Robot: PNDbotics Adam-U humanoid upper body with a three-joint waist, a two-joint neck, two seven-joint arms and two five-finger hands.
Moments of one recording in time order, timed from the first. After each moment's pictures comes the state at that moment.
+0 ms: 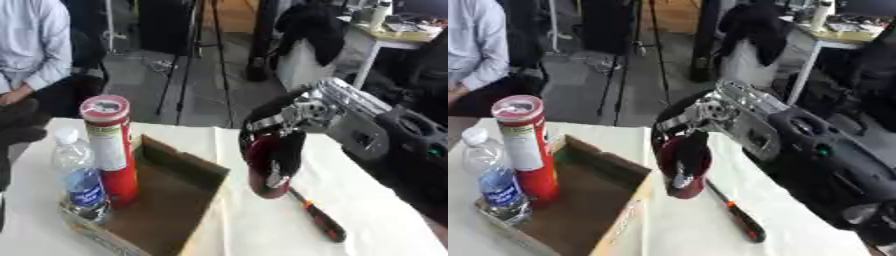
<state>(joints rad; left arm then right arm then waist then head) -0.37 0.16 0.06 -1.99 -0.28 -0.37 0.06 -1.33 -0.53 0.67 -1.22 0.53 -0.03 0.91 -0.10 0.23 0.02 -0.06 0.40</state>
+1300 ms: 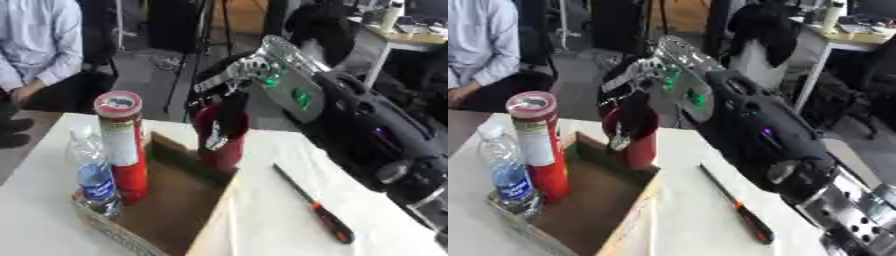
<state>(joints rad) -0.36 0.16 0.04 -1.99 -0.26 -0.37 0.03 -1.49 -0.31 0.52 -0.94 0.61 -0.03 0.91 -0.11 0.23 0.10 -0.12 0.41</state>
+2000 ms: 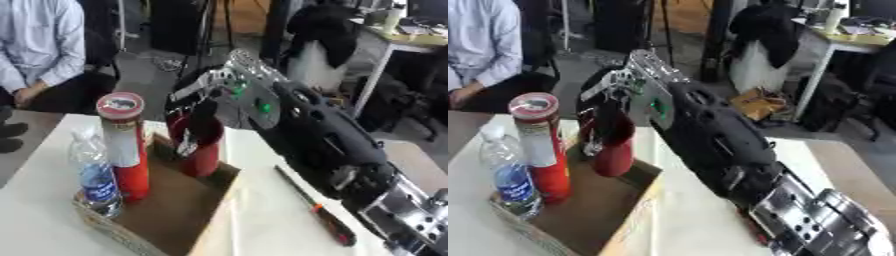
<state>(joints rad) -0.37 0.15 0.04 -1.99 -0.25 -0.37 0.02 -1.50 -0.20 0.42 -0.81 0.69 -0.06 0.91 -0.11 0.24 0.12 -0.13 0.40</state>
